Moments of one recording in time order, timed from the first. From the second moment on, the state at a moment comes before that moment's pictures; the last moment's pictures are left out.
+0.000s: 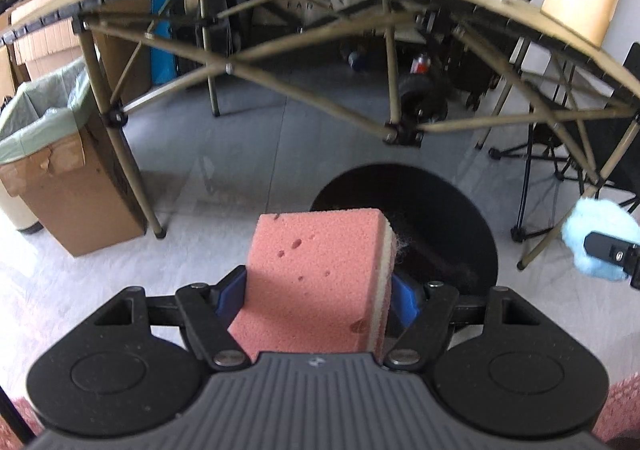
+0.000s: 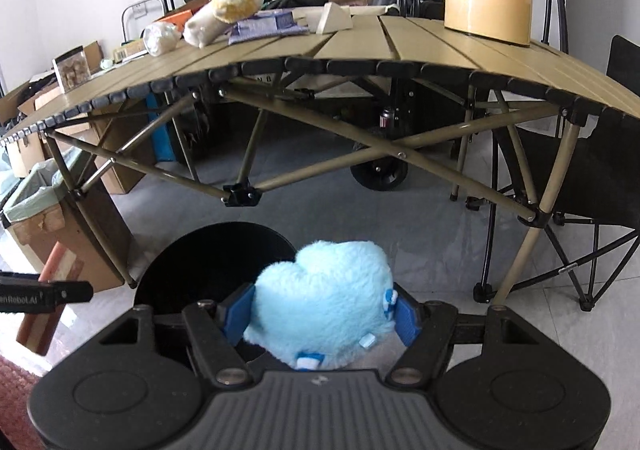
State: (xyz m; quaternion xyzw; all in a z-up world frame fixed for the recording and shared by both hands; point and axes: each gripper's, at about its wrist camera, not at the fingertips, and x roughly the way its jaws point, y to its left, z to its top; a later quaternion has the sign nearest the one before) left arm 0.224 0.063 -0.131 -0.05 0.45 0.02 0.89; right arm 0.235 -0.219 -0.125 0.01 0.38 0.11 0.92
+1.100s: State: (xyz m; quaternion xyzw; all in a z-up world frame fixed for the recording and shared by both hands) left arm 0.240 0.105 -0.173 -0.05 0.54 0.11 0.83; right arm 0.261 -0.191 -0.139 0.01 0.41 0.13 0.90
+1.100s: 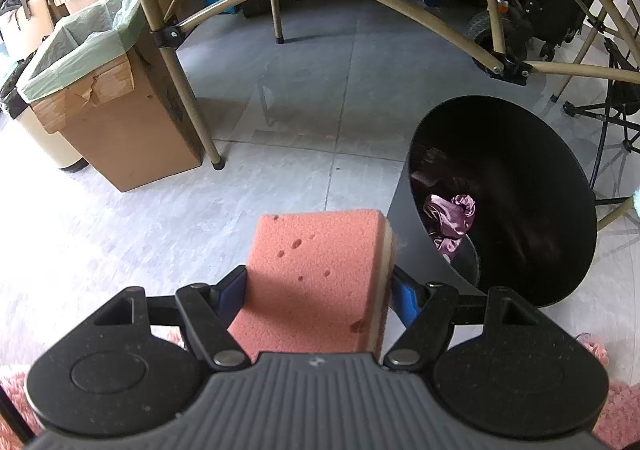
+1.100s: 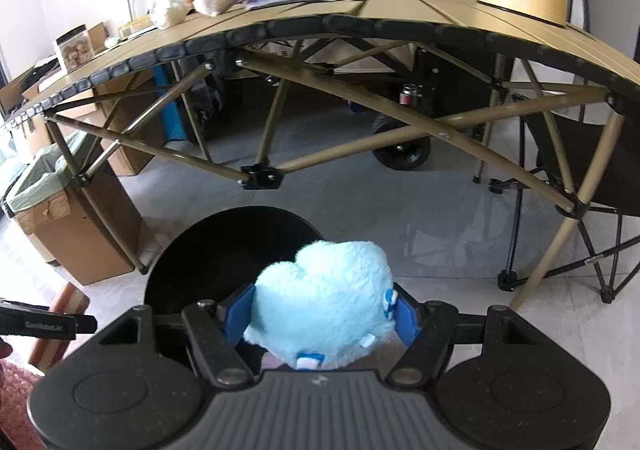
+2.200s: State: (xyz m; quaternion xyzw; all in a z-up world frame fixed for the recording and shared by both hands) left arm 0.235 0.145 -0.188 -0.08 0.55 0.12 0.82; right arm 0.309 -0.089 -0.186 -0.01 0.53 0.14 0.83
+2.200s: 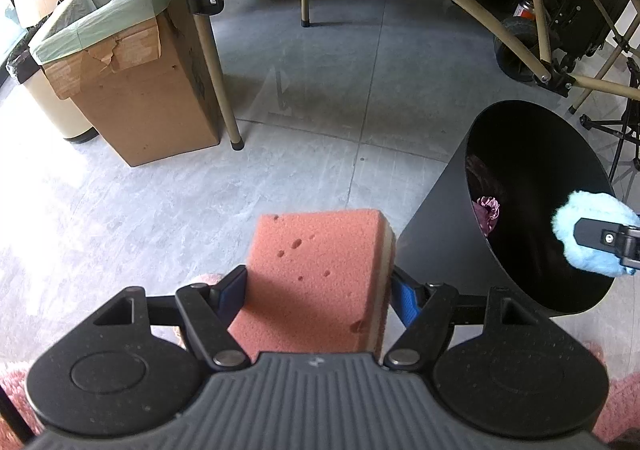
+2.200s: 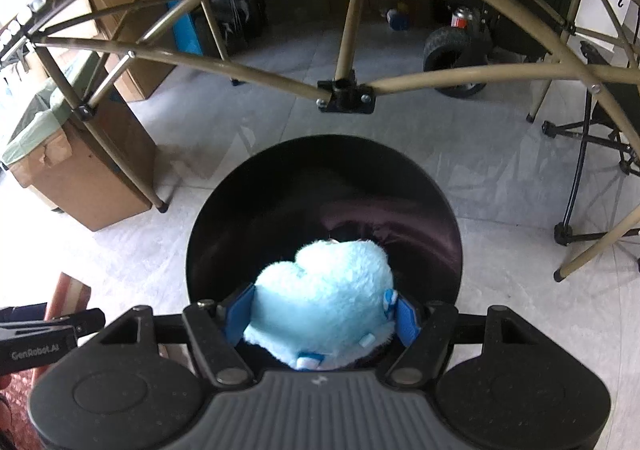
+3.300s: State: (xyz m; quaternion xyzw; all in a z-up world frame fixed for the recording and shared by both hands) left arm 0.236 0.144 -0.191 -0.08 0.56 0.12 0.82; right arm 0.320 -0.071 -0.199 -0.03 0.56 0.13 0.82
